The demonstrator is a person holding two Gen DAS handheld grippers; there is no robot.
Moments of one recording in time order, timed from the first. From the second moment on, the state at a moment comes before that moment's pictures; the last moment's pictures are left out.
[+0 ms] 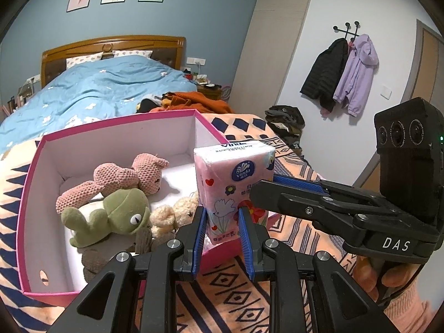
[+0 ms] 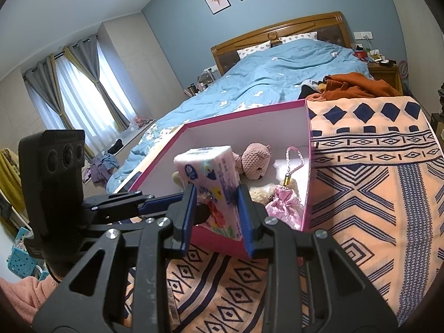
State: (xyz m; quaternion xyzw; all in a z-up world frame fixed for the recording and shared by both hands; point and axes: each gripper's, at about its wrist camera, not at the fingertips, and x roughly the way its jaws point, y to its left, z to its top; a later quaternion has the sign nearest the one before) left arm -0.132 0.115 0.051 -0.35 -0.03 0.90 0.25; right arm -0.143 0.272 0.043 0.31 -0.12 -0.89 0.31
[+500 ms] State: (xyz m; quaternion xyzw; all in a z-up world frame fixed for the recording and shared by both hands) left arm -0.141 0.118 0.045 -0.36 -0.03 0.90 0.25; right arm -0.150 0.272 0.038 0.32 -0.12 -0.89 0.31
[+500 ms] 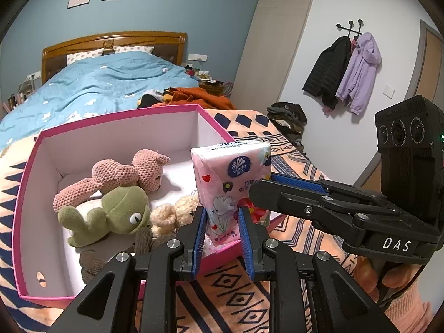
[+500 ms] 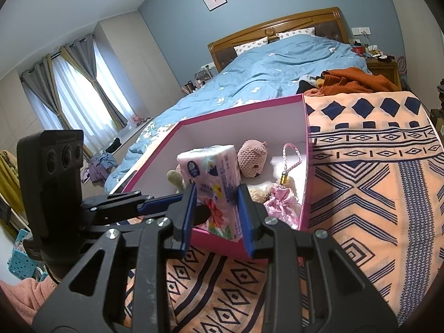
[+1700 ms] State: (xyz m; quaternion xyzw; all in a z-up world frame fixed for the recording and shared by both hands) left arm -0.159 0.116 0.024 -0.40 -0.03 0.89 0.22; right arm -0.174 0.263 0.012 0.36 -0.12 -0.88 0.27
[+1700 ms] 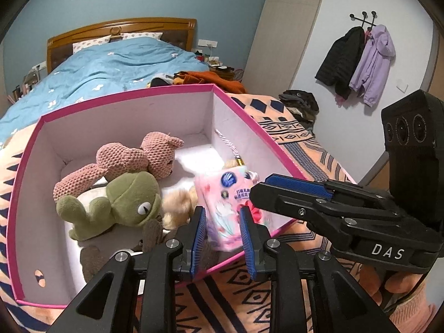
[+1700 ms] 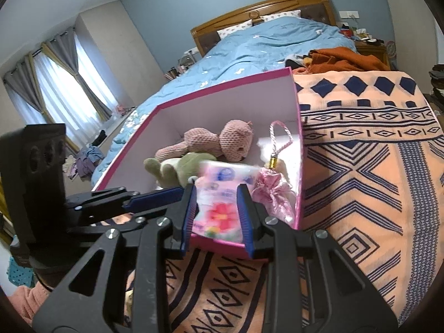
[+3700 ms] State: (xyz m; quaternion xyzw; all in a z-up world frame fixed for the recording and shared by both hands) left arm -0.016 0.046 -0.060 -0.47 -0.07 0.84 0.26; right arm -0.044 0.218 -0.083 0.47 -0.16 -0.77 0.41
